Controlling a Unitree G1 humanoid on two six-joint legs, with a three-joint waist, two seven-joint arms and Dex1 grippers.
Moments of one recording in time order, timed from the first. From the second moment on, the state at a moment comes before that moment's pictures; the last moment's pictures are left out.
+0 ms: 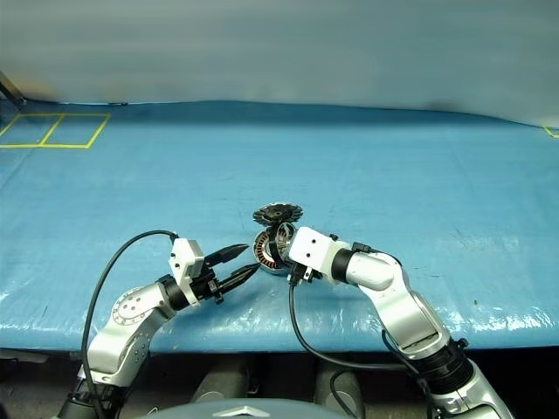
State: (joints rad) left arm 0.07 0.38 -0.11 -0.20 -0.35 0.12 -0.81; right arm -0.21 -0.51 0.37 -0.42 -0.11 0.44 0.69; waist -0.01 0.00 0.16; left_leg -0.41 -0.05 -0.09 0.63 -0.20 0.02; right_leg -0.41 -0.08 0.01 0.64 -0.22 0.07
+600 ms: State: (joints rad) left arm 0.06 0.38 -0.11 -0.20 -0.35 0.12 -0.81; right arm -0.18 -0.53 0.34 -0.44 -0.06 0.45 0.72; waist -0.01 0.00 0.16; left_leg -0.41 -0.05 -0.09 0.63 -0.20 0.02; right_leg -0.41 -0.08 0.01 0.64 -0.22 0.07
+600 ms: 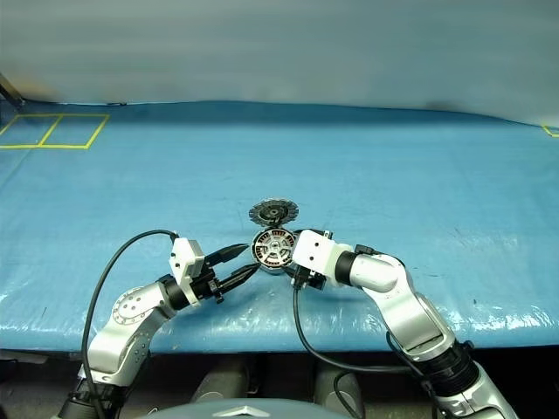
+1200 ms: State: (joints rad) left arm 0.06 0.38 -0.11 -0.20 -0.35 0.12 -0.79; right arm -0.21 -0.25 0.31 -0.24 0.04 0.49 0.56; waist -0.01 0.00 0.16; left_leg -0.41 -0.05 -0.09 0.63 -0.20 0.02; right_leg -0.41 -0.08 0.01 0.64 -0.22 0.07
